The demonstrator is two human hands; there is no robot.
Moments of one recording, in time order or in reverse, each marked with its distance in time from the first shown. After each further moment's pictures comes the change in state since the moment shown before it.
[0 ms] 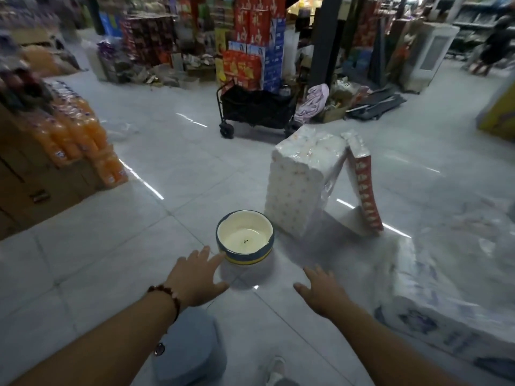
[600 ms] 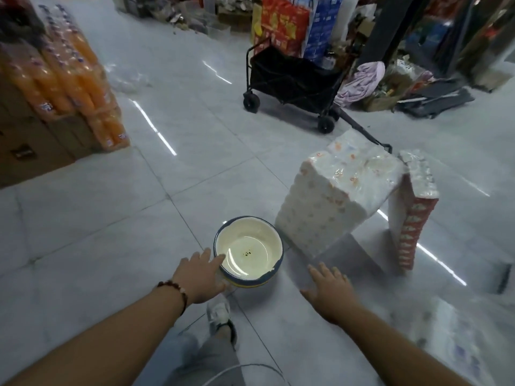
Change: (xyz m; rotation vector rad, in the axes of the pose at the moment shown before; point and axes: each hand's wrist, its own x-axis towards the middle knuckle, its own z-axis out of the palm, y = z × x) left_hand 0.306 -0.082 -0.024 -0.129 -0.197 -0.087; right_hand 0.311 -0.050 -0.117 -0.306 -0.113 -0.116
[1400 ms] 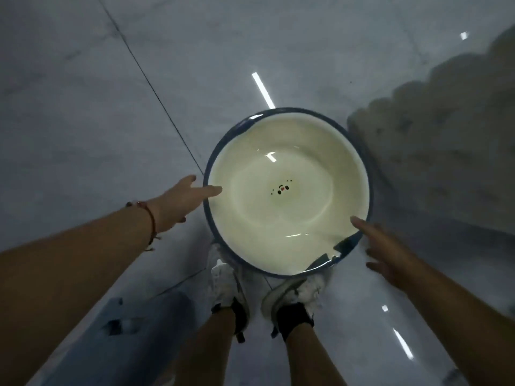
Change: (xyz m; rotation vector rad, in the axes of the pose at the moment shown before) left_hand 0.542 -0.132 0.288 -1.241 -0.458 -0.692; right_hand 0.554 0.014 0.275 1.124 -0.472 0.713
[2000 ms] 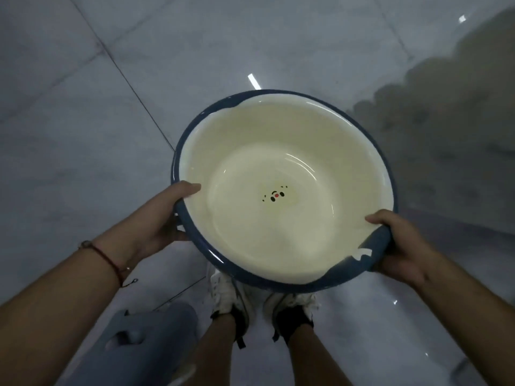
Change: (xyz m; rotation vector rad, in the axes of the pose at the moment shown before) left_hand -0.056 0.017 -0.011 -0.495 -0.139 0.035; right_hand -0.030 -0.032 -0.042 0.539 -0.212 0.115
